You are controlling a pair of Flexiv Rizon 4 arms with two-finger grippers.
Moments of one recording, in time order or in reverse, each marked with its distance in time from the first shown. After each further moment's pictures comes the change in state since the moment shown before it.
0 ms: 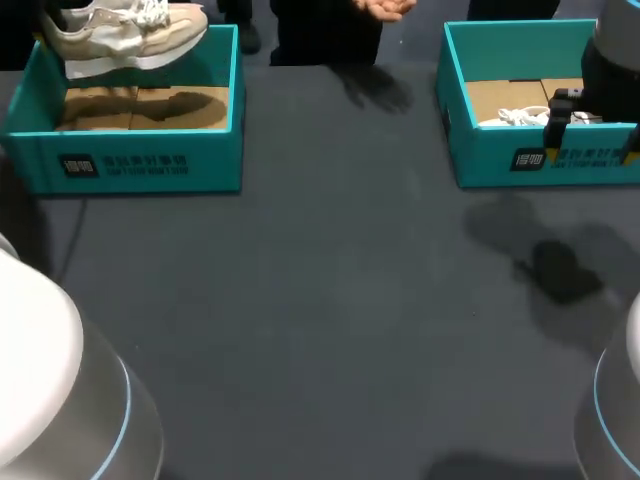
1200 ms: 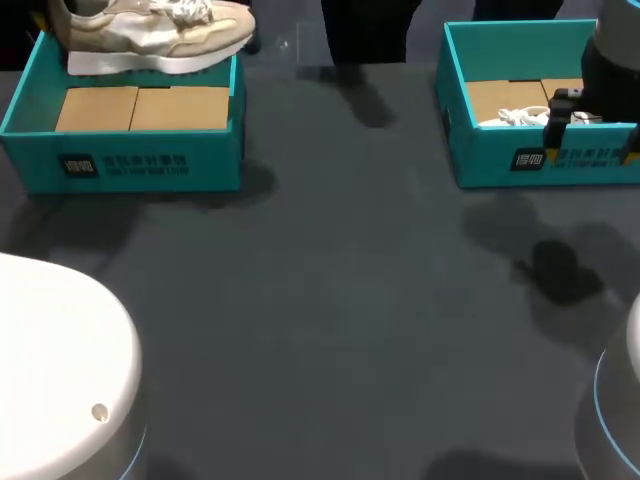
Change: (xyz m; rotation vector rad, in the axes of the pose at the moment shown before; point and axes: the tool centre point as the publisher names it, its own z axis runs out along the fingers) left arm -0.095 -0.187 -0.124 0.117 0.142 -0.010; right arm 0.000 0.000 0.000 0.000 0.000 0.000
